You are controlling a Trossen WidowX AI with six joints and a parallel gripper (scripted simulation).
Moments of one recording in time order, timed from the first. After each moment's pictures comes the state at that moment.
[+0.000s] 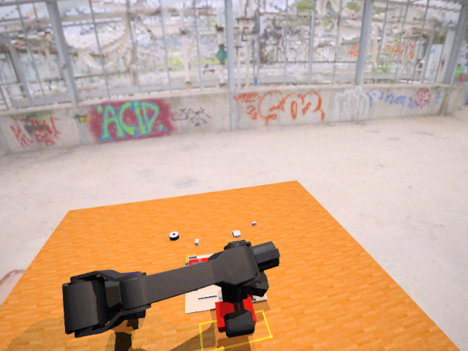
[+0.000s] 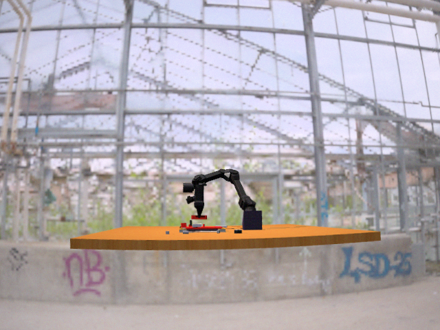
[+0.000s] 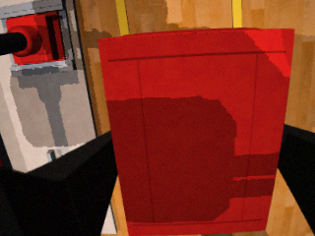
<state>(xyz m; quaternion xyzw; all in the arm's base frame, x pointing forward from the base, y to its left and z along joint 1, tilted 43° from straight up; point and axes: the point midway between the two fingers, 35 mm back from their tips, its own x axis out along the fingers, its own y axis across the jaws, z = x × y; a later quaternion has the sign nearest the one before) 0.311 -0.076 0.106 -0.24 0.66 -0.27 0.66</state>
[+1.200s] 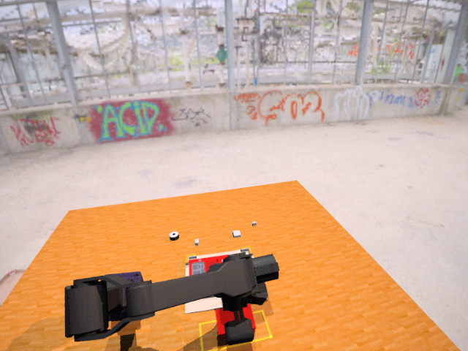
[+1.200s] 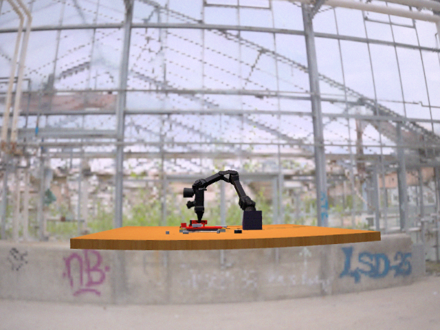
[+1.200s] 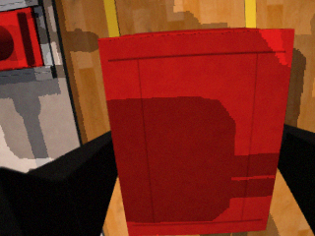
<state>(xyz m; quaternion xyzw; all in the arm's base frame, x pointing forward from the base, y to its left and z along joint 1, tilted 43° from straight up) 0.310 -0.098 0.083 -0.24 0.66 -0.27 0.66</state>
